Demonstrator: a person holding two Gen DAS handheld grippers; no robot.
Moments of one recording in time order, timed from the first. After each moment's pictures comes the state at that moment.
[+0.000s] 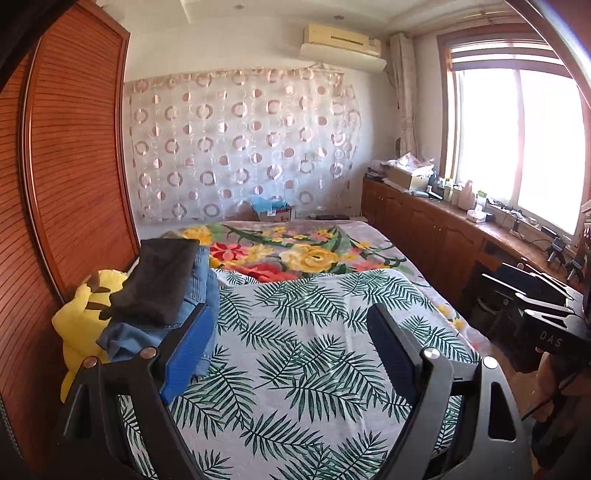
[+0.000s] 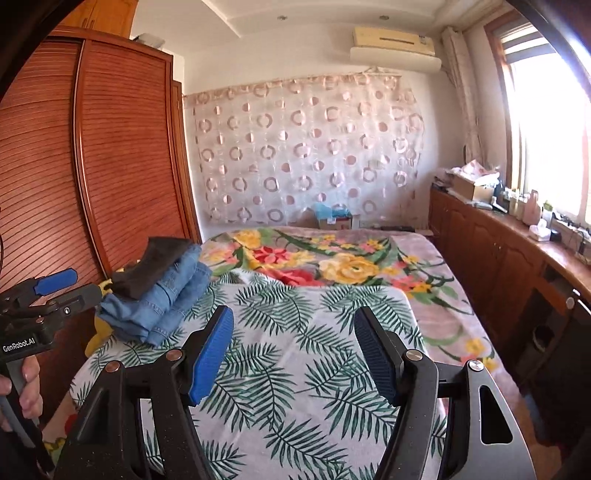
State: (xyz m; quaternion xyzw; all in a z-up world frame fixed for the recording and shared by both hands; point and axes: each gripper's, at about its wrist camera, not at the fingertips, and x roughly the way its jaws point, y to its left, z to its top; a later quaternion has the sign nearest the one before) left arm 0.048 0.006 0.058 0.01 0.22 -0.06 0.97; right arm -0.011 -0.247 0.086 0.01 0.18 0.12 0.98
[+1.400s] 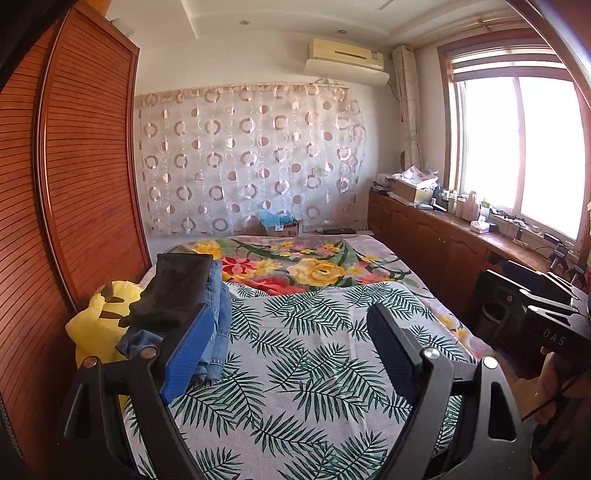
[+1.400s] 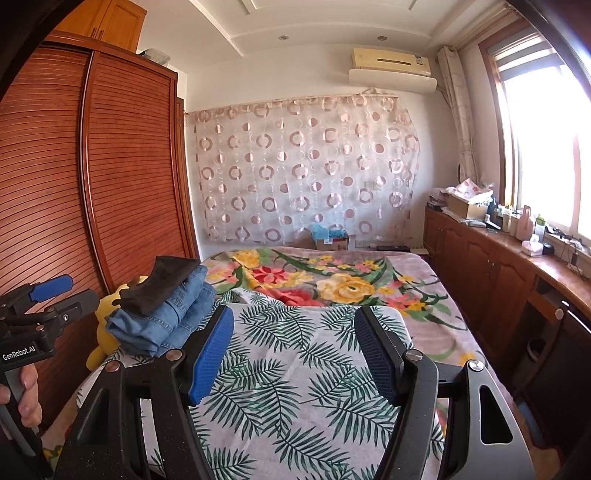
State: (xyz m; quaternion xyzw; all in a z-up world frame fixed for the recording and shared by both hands) left arm 0.026 0.012 0.069 0.01 0.19 -0.05 0.98; right arm -0.033 -0.261 0.071 0.01 0.15 0.12 0.98
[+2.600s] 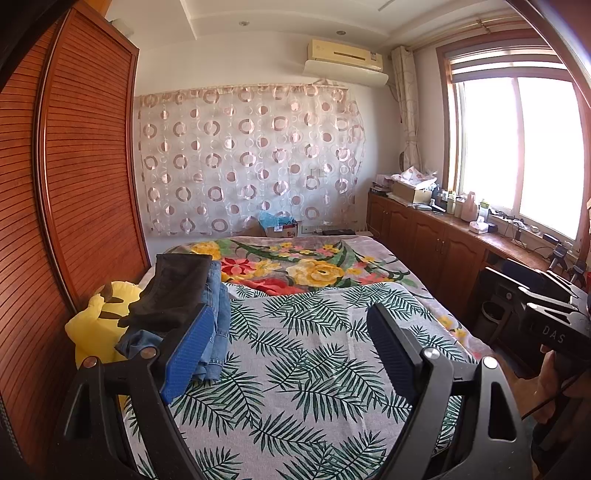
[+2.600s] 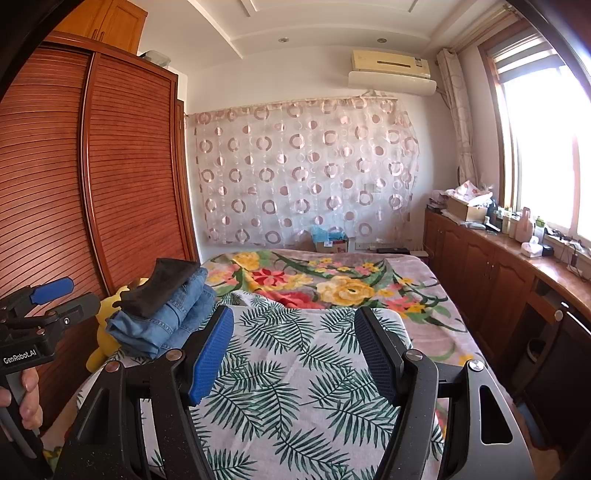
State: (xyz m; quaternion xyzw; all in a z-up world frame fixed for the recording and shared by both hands) left arm 0.027 0.014 0.068 0.01 0.19 -0.05 0.98; right arm -0.030 -0.262 0.068 0.01 0.14 0.12 0.98
